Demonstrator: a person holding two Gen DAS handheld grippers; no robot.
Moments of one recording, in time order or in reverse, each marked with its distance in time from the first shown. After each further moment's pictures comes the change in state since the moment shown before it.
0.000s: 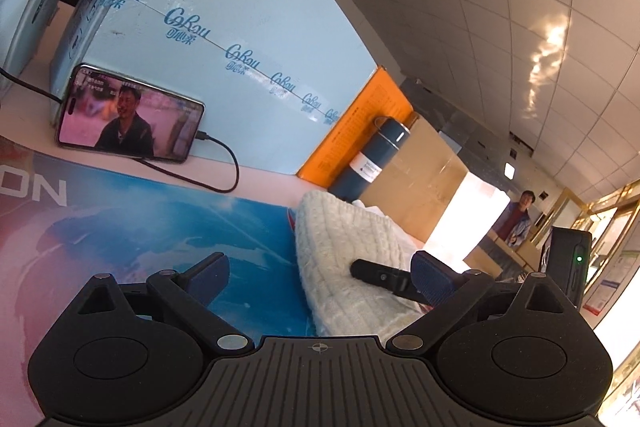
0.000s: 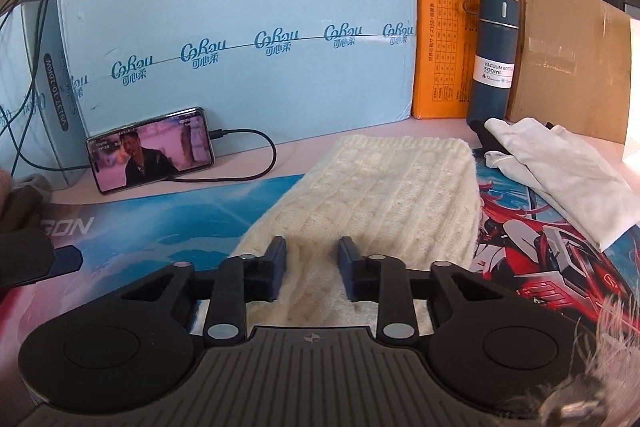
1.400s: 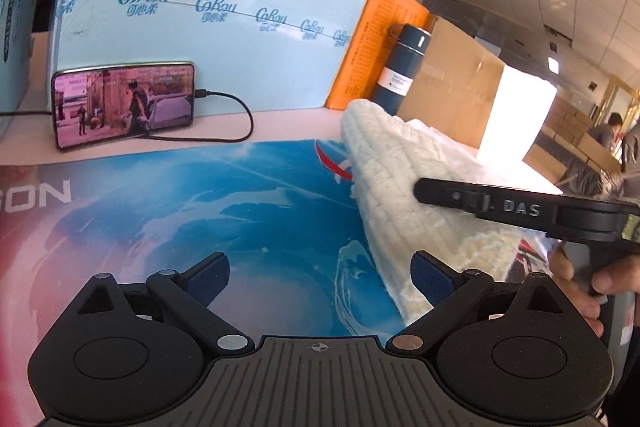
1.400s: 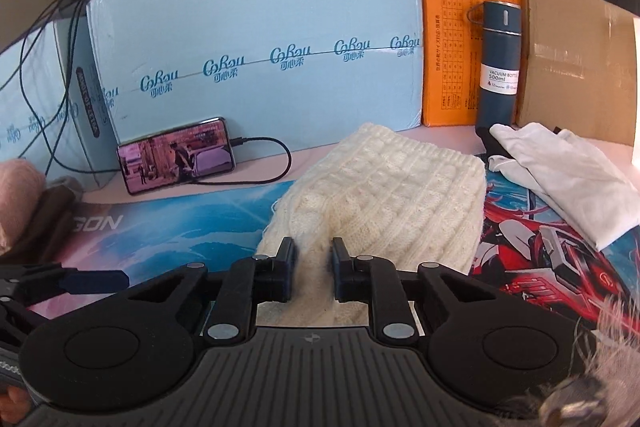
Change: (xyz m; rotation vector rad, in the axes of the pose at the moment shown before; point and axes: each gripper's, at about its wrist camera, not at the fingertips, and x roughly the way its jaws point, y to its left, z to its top) left arm 0.031 -0.034 -0.016 0.213 0.192 0.214; right arm -0.030 -0.015 -0.003 -0.017 -0.029 0.047
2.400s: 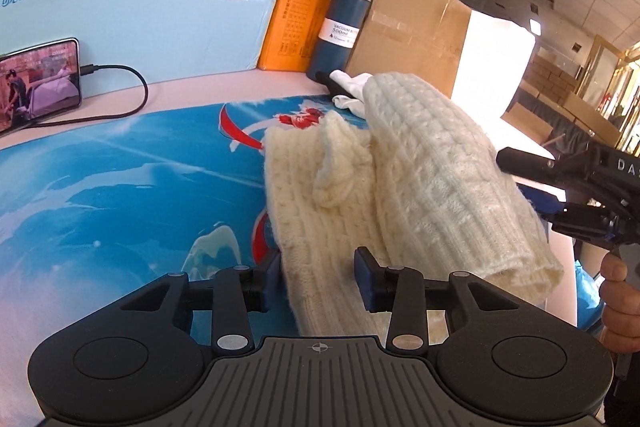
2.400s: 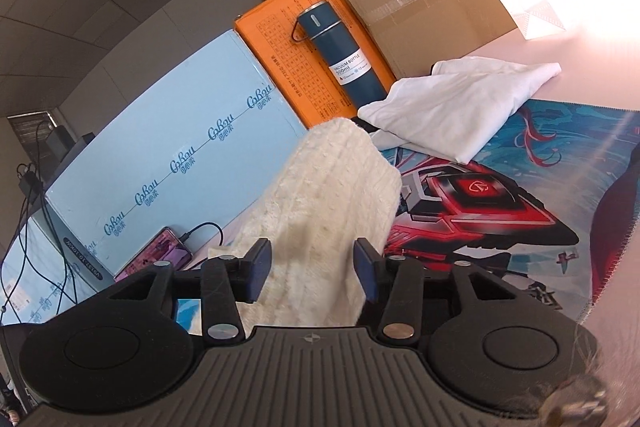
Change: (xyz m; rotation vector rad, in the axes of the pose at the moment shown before) left arm 0.068 -0.086 -0.017 0.117 0.090 -0.049; right arm -0.080 -0.148 -0.031 0.466 -0.127 0.044
